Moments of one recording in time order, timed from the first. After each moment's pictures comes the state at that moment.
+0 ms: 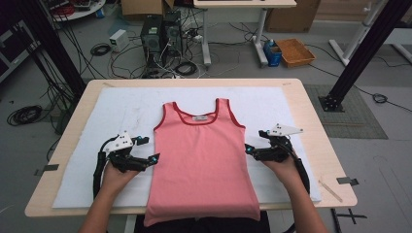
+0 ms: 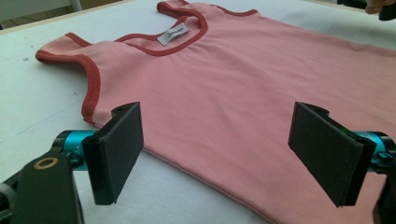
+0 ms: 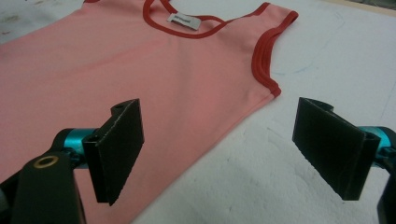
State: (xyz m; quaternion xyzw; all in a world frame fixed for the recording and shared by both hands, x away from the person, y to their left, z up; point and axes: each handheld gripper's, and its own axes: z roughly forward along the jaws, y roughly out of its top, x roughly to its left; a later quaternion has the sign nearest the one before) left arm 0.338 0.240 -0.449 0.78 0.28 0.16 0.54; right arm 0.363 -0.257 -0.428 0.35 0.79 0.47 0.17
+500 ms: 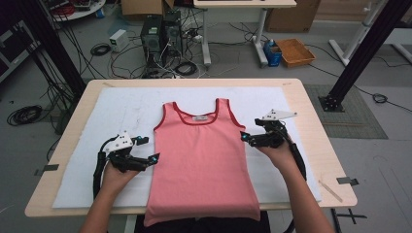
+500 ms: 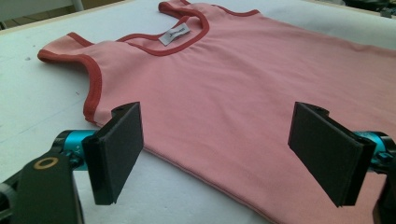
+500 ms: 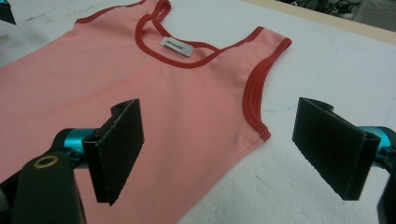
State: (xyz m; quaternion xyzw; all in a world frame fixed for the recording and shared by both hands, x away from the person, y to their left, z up) left arm 0.338 0.240 -0.449 0.78 0.28 0.16 0.54; right arm 0.395 -0.242 -0.400 0.36 0.80 0.45 0.17
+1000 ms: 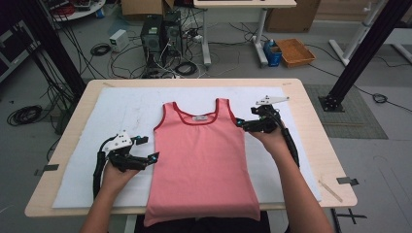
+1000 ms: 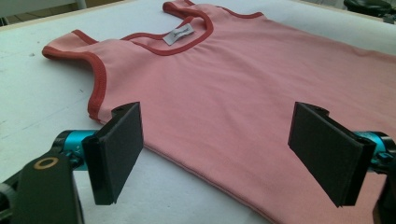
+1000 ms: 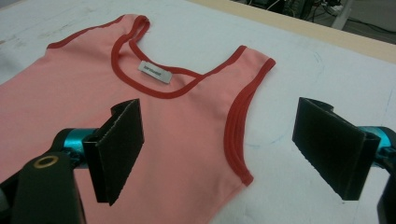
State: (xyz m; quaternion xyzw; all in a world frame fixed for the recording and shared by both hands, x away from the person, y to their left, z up) left arm 0.339 0.241 -0.449 0.78 0.29 0.16 0.54; right arm 0.433 -0.224 -0.384 0.39 0.79 0.44 0.17
